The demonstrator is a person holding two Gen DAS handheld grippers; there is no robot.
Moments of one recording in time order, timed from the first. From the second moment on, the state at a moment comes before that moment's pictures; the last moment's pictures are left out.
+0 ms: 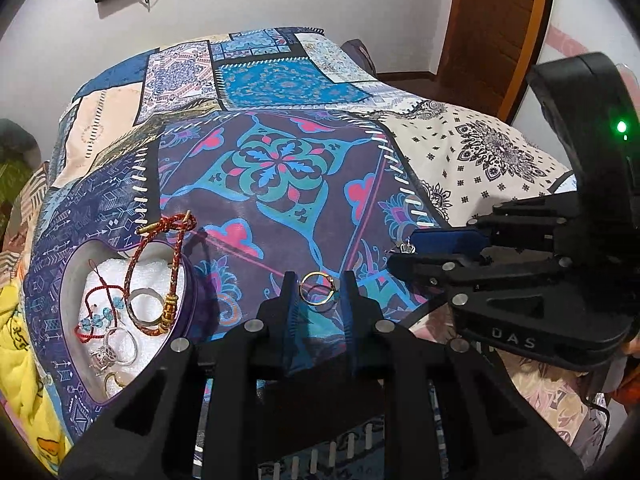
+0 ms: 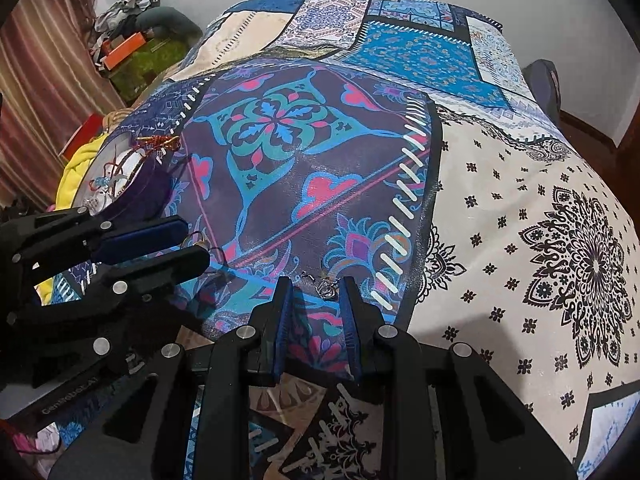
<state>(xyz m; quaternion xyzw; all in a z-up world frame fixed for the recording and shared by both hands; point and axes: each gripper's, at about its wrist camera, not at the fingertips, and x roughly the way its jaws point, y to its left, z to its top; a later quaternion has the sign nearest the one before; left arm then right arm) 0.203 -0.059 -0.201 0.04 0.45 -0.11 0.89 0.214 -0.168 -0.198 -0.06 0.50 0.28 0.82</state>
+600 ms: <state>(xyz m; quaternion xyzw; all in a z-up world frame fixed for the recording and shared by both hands) 0.189 -0.043 -0.168 0.03 0.42 -0.10 0.90 0.211 -0.181 -0.157 -0.01 0.46 0.28 0.84</state>
